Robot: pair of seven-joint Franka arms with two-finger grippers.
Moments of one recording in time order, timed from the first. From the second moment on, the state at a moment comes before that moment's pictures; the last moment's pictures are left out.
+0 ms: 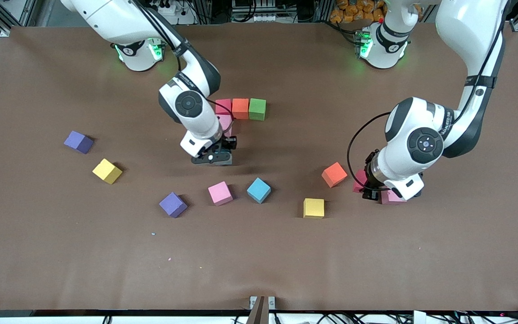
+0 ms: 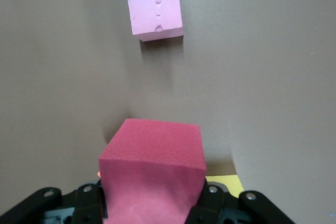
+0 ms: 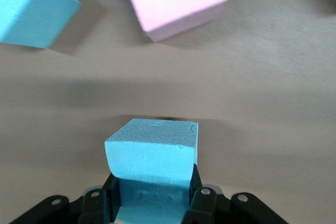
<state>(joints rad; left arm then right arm) -0.06 0.47 -0.30 -1.69 0.11 2.08 -1.79 0.28 0.44 0.36 -2.04 -0.11 2.48 0.62</state>
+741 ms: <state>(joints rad) -0.05 0.48 -0.30 -1.67 0.12 2.07 -1.79 0.26 0.41 0.38 -2.17 -0.11 2.60 0.60</state>
